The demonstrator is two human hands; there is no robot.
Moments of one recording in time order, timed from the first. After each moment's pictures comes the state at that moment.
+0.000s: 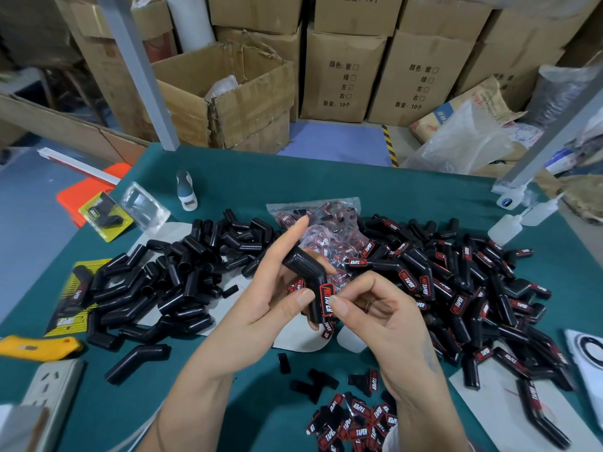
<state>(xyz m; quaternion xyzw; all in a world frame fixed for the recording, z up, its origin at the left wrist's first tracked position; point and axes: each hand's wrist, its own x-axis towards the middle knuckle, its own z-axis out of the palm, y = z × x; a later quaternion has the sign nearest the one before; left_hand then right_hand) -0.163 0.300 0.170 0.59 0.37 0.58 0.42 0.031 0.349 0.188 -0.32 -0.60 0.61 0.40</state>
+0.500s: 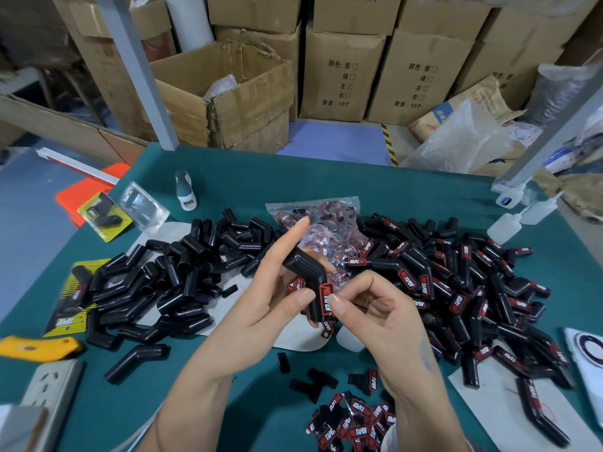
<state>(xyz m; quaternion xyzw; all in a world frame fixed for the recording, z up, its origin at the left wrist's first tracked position) -0.159 0.299 0.173 0.60 0.37 0.59 0.40 0.029 0.348 0.189 -0.31 -0.59 0.62 0.40</state>
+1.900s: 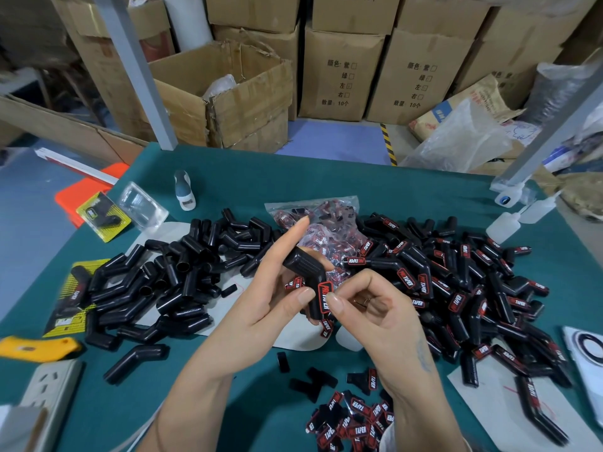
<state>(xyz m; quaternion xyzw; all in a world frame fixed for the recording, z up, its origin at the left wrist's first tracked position) -0.159 0.299 0.172 0.61 0.39 0.58 0.38 0.029 0.346 0.193 -0.32 -0.60 0.61 0.40</state>
